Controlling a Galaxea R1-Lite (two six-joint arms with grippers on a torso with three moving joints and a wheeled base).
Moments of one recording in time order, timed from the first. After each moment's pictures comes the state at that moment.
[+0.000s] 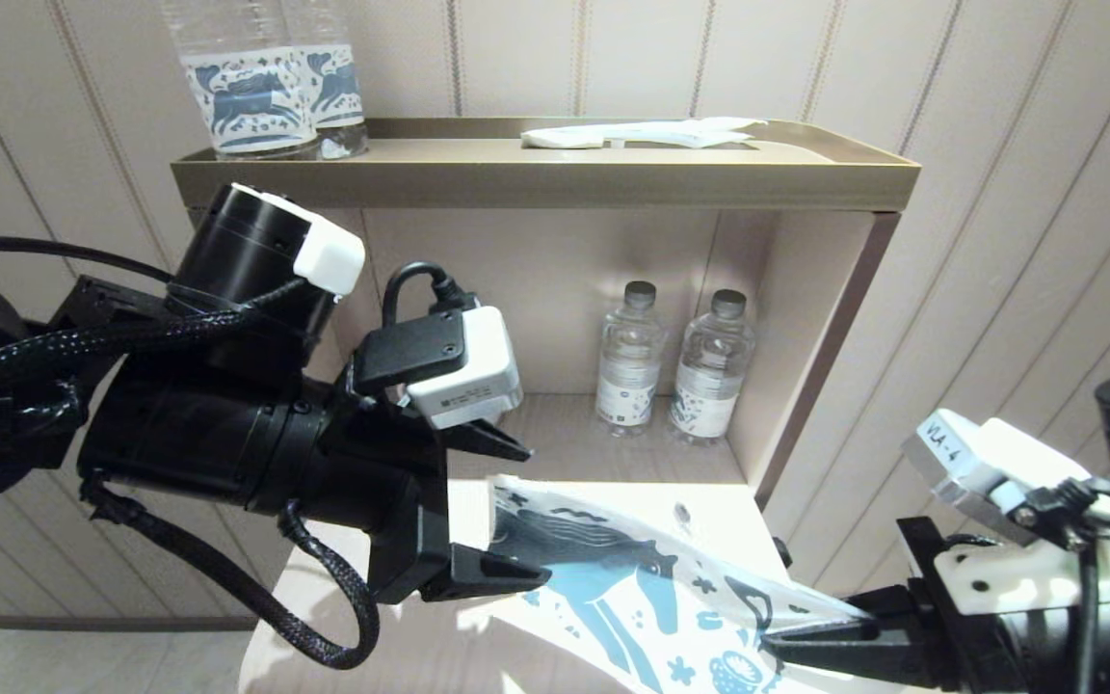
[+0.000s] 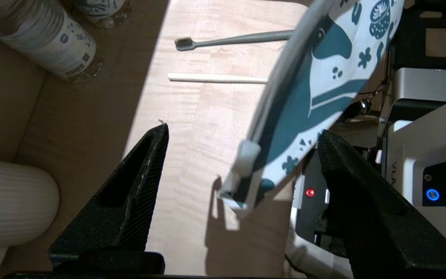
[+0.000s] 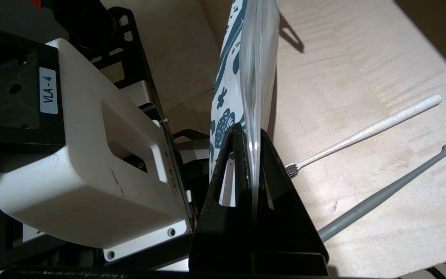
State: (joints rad) left arm -0.73 1.59 -1.20 0.26 -0.47 0.60; right arm 0.52 1.24 -0.68 -0.05 0.67 -0.20
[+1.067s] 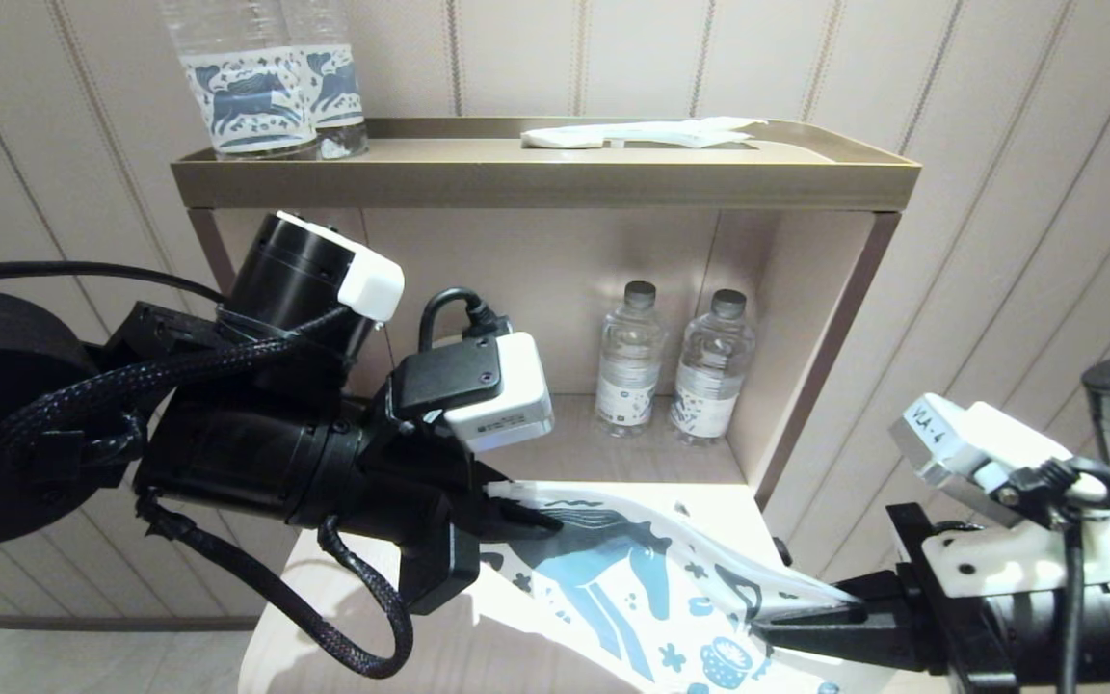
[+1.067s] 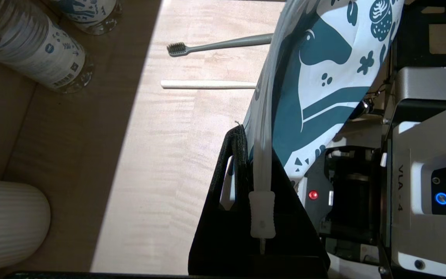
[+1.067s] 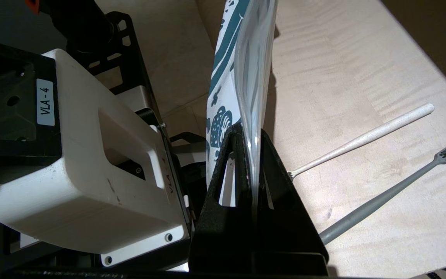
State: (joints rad) left arm -0.76 1.62 -1.17 0.20 -0.46 0.61; right arm 0.53 1.27 -0.72 -0.04 0.66 -0.20
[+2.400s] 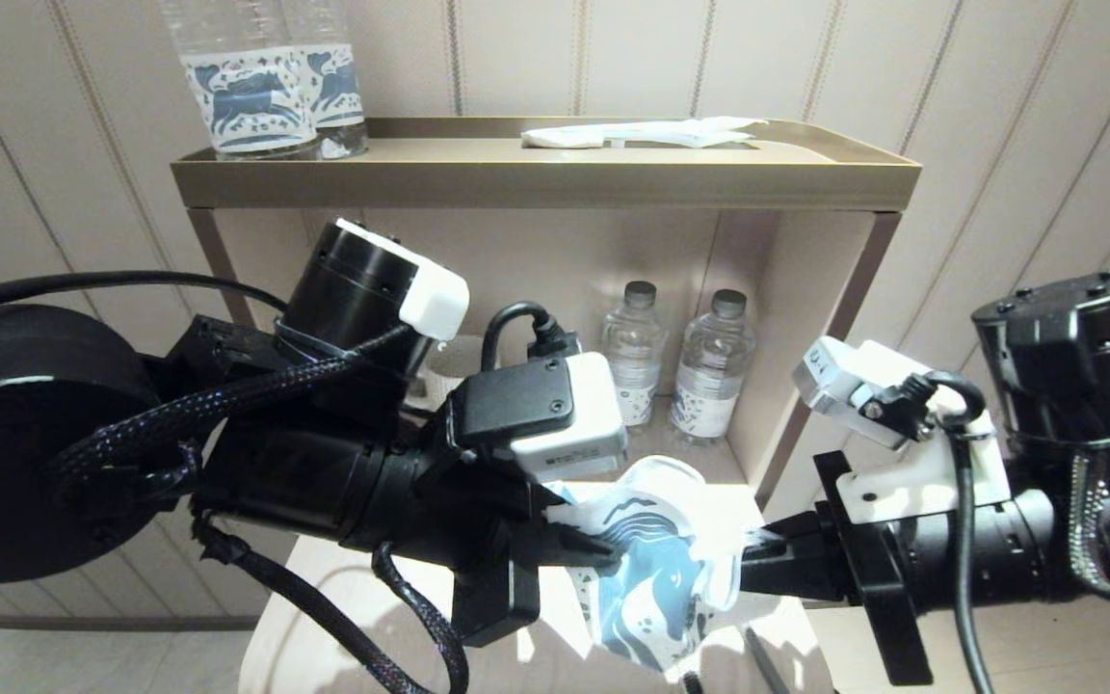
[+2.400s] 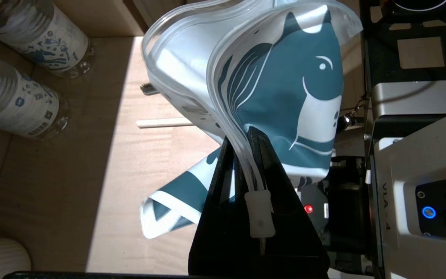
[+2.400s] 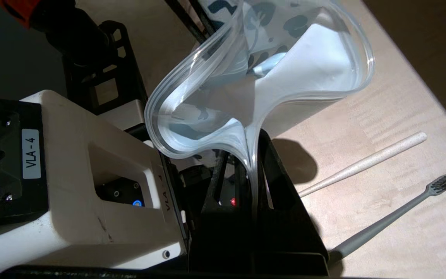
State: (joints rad) left arm -0.85 1.66 -1.19 0.16 -0.46 0.60; right arm 0.58 1.40 -0.90 0.03 0.62 -0.16
